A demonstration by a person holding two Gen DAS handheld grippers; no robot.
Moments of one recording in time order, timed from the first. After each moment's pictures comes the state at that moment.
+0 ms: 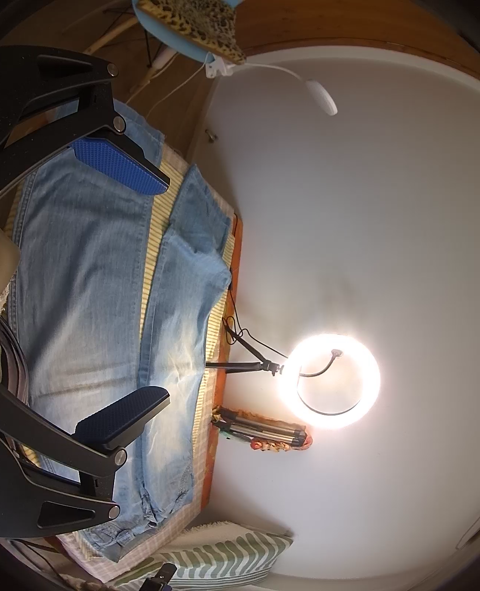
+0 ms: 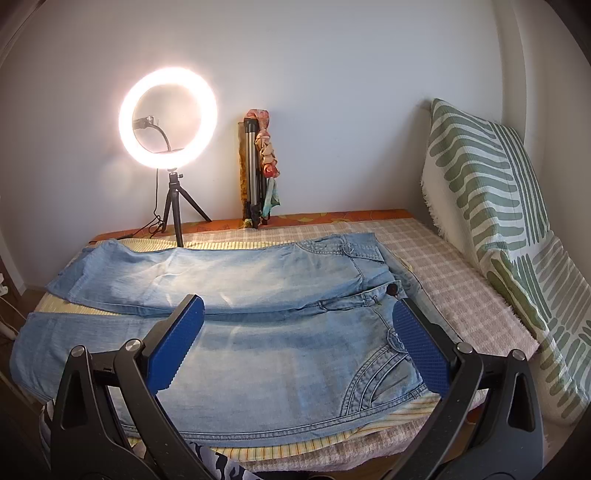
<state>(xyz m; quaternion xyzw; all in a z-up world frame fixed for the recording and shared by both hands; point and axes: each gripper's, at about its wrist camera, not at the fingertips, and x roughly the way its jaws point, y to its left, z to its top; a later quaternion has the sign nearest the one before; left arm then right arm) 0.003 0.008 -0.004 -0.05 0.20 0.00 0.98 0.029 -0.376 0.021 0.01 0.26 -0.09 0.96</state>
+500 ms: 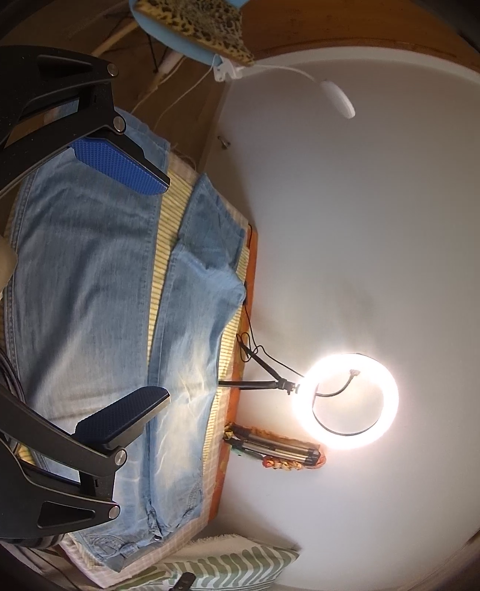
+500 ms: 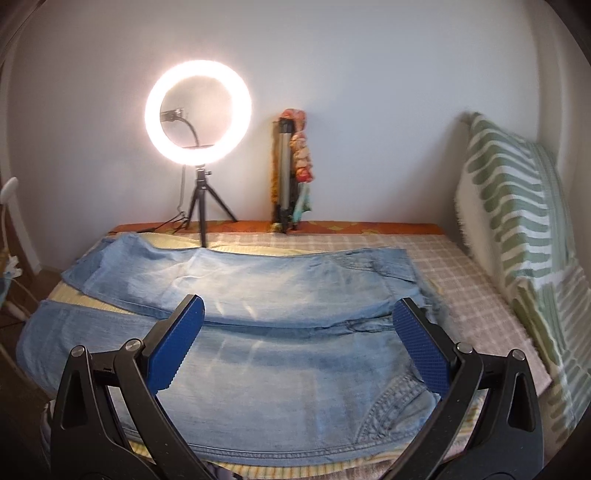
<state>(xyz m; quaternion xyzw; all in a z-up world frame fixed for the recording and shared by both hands) 0.038 0.037 -0.007 -0.01 0.26 0.03 0.97 0.070 -0.363 0.027 -0.01 0.27 -0.01 0.96</state>
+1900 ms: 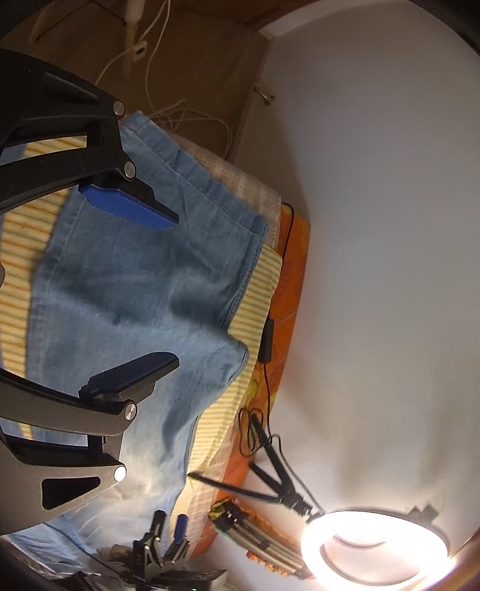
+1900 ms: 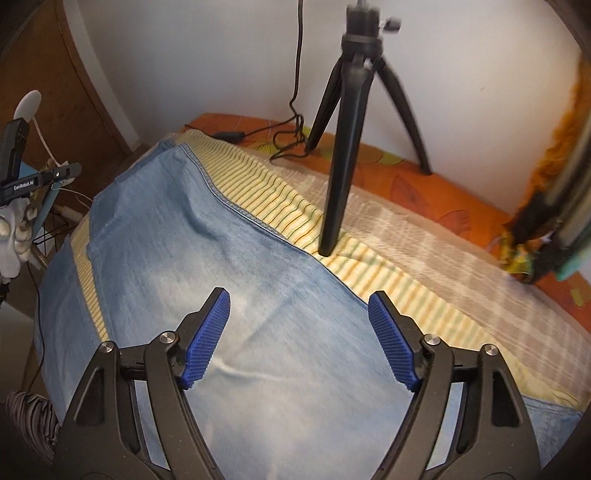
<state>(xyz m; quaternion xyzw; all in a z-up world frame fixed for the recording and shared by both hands) 0.361 0.138 -0.097 -0.08 0.44 -0.01 0.89 0.450 -0.216 -0.135 -0.10 0.48 0.30 0.82</state>
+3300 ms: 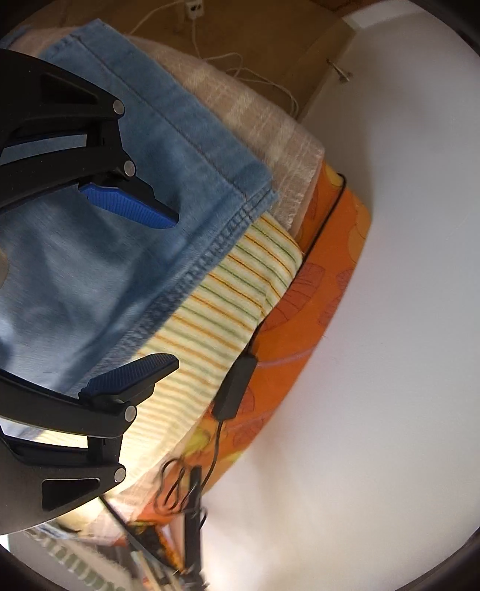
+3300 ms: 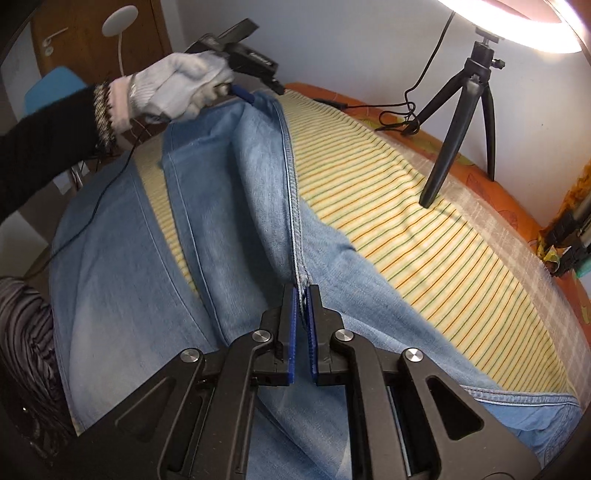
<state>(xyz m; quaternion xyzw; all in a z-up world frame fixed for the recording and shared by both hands) 0.505 0.146 -0.179 -0.20 0.54 0.04 0.82 0.322 -0.203 -0.130 -0.19 0.44 0.39 0.79</state>
